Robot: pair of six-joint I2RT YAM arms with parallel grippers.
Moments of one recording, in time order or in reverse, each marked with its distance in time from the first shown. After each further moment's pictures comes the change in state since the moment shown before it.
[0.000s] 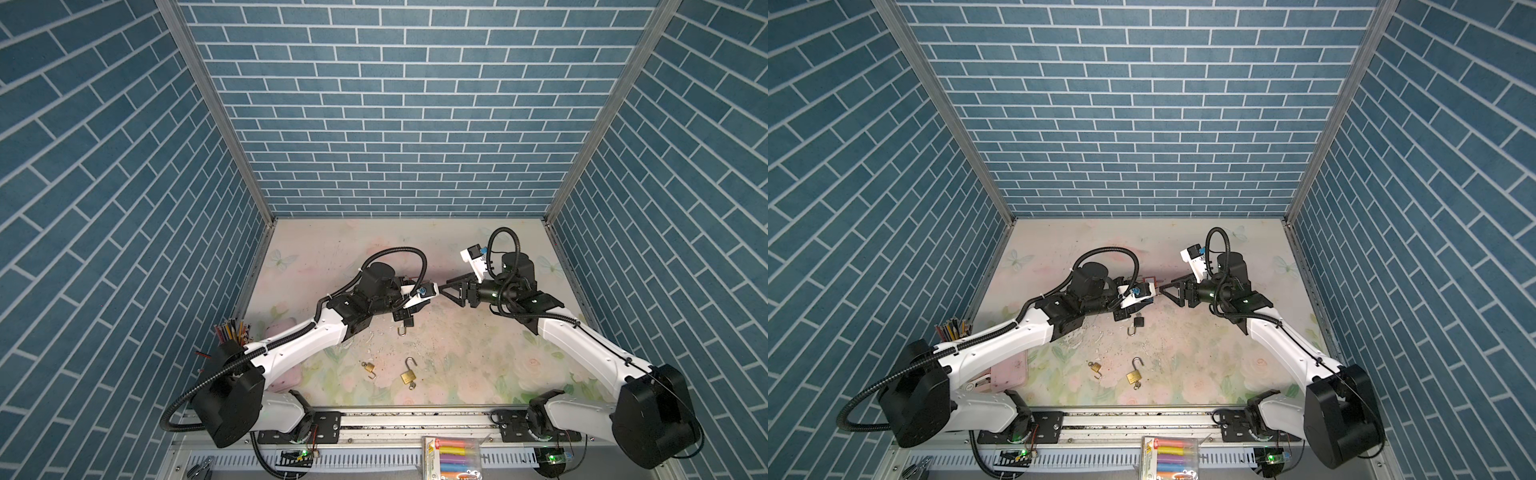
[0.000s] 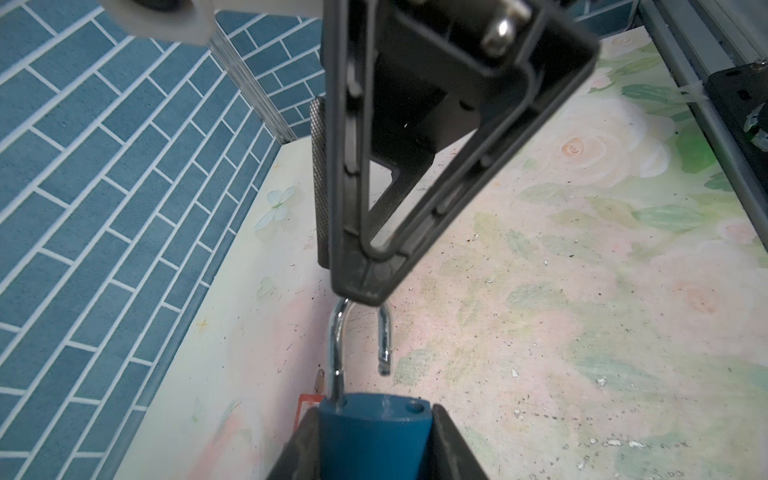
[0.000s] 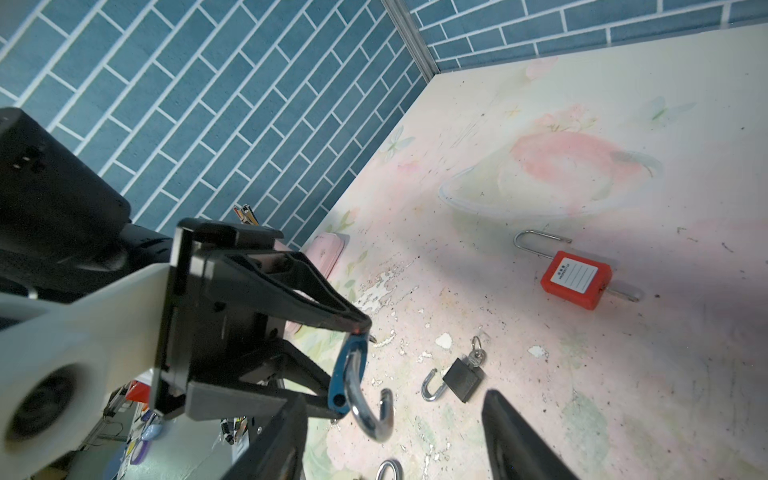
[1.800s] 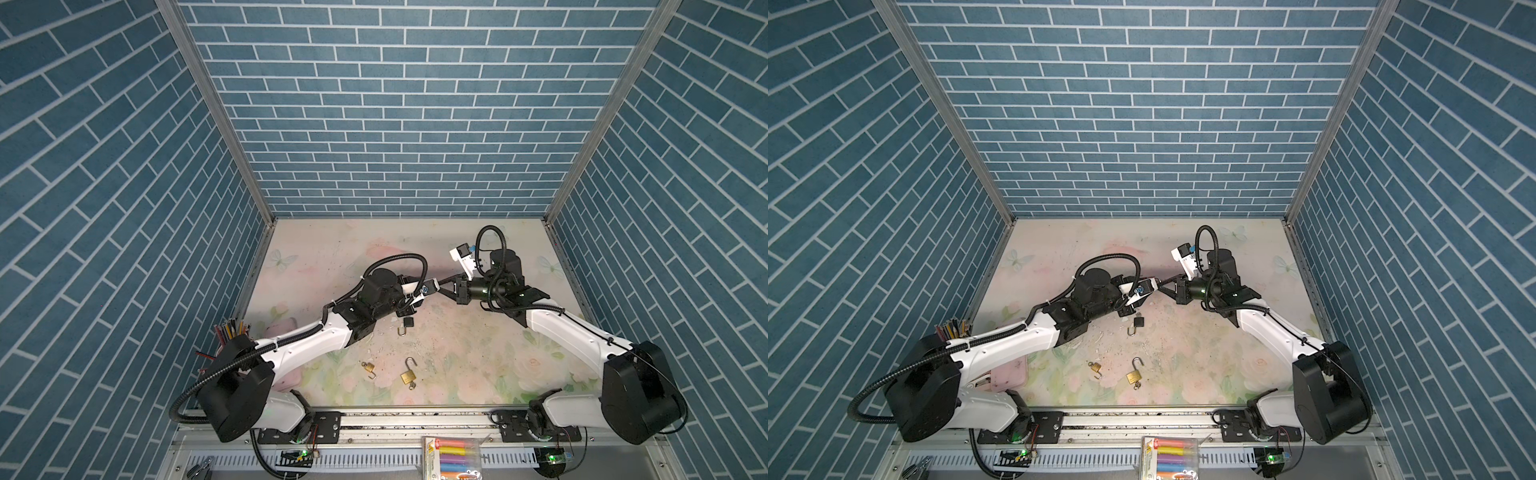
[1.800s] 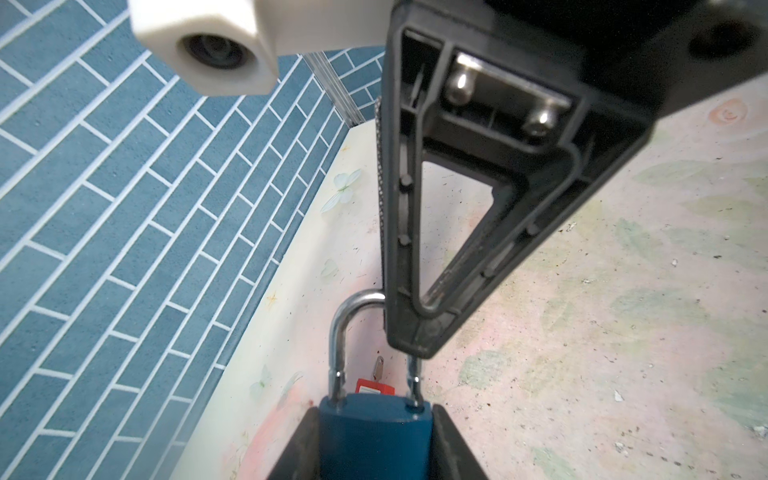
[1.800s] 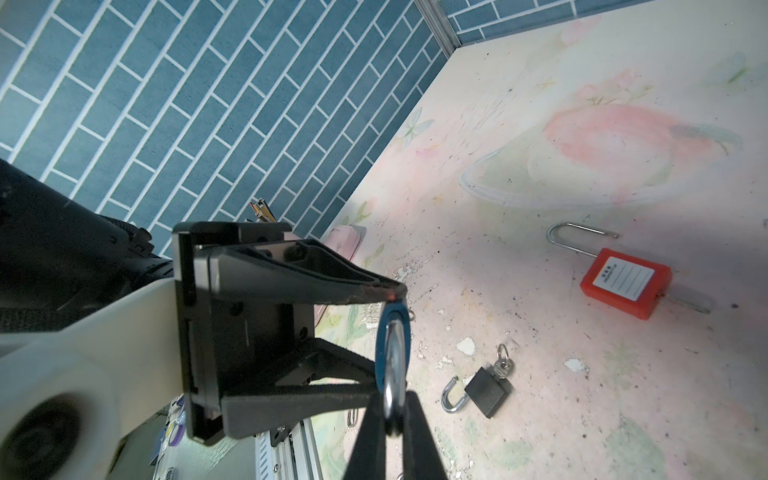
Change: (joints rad) left arm -0.037 0.035 -0.066 0.207 -0.232 -0.004; right arm 0.044 0.115 0.039 0.069 -0.040 0.059
